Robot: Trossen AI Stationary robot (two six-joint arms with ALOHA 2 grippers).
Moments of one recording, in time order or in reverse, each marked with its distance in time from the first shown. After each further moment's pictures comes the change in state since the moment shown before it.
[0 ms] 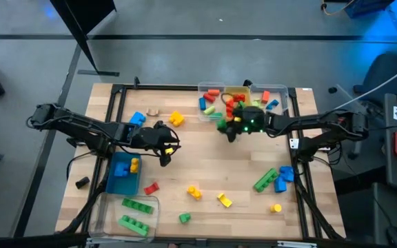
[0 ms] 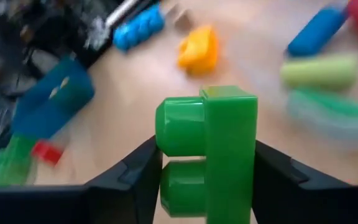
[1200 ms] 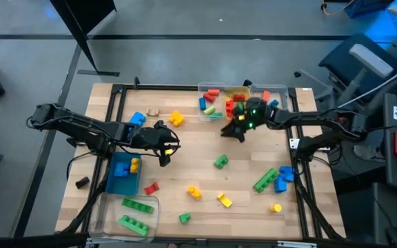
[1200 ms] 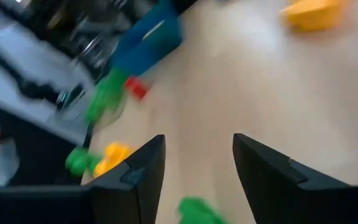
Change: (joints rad) left arm 0.003 0.003 0.000 -0.009 0.000 0.051; right arm -0.099 0.002 0.000 0.003 -0.546 -0.136
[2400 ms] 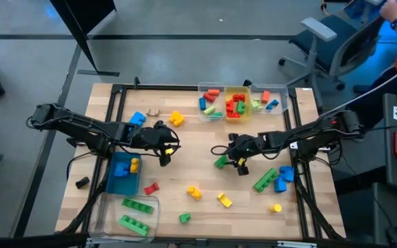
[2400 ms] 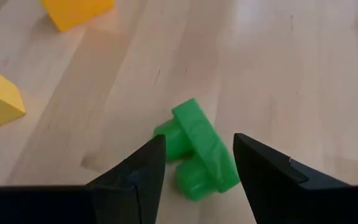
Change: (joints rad) left arm 0.000 0.000 0.000 0.001 0.000 -0.031; right arm 0.449 0.088 0.001 -0.202 0.529 -0.592
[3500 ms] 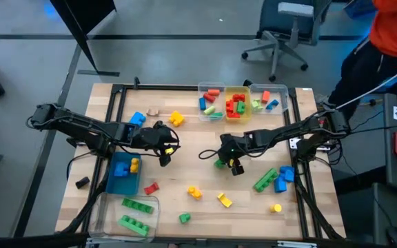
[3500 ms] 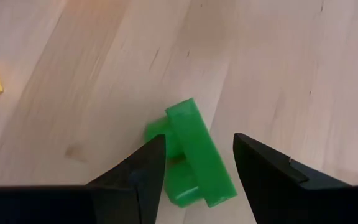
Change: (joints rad) left arm 0.000 0.000 0.000 -0.022 0.000 -0.025; right arm -0.002 0.155 0.258 -0.320 0.008 -0.104
